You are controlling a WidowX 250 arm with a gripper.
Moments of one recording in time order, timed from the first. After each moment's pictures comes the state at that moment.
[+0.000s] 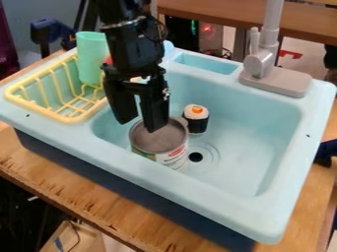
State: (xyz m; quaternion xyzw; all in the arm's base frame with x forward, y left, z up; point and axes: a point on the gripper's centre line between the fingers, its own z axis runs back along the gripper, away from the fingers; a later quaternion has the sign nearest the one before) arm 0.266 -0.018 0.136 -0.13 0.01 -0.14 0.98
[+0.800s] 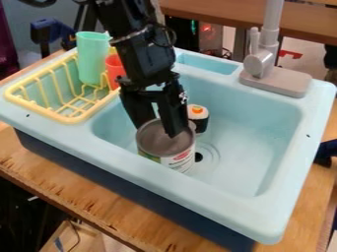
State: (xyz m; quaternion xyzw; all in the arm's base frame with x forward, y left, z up) arm 0.274 -0.040 0.128 -0.19 -0.03 -0.13 0.97
